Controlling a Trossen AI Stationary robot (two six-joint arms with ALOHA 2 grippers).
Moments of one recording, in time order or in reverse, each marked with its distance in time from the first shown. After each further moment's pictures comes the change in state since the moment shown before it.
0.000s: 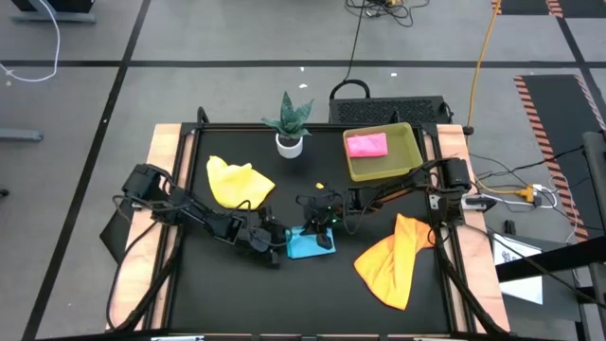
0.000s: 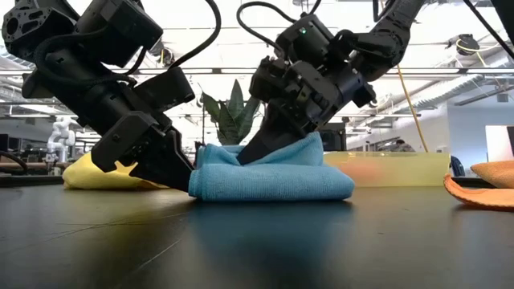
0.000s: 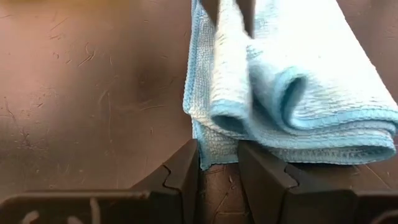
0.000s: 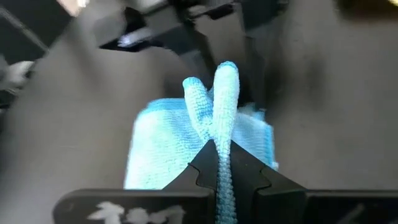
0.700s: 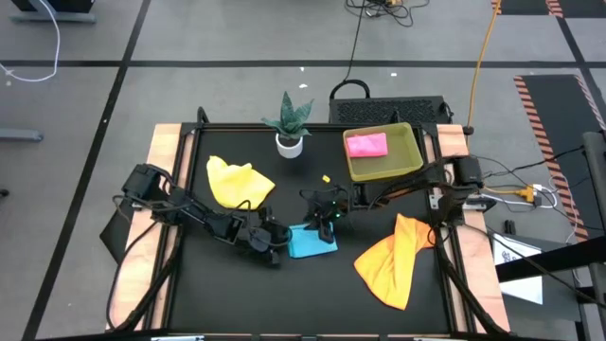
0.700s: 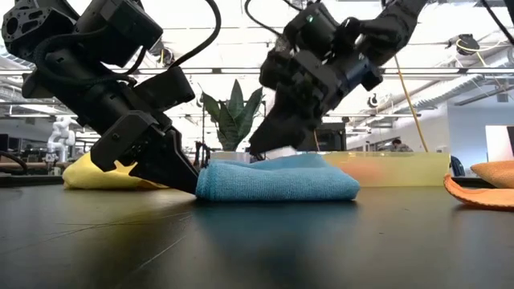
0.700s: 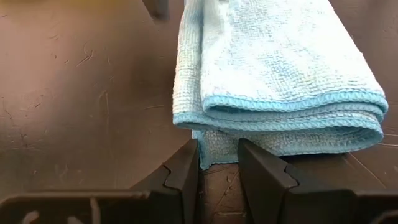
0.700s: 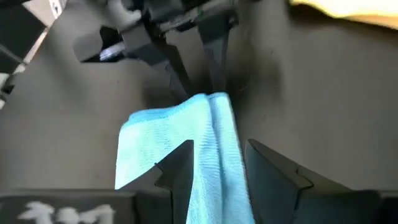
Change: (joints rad) left arm 0.000 0.000 0.000 0.001 0.005 -0.001; right arm -0.015 -0.100 -0.021 -0.102 0.080 0.027
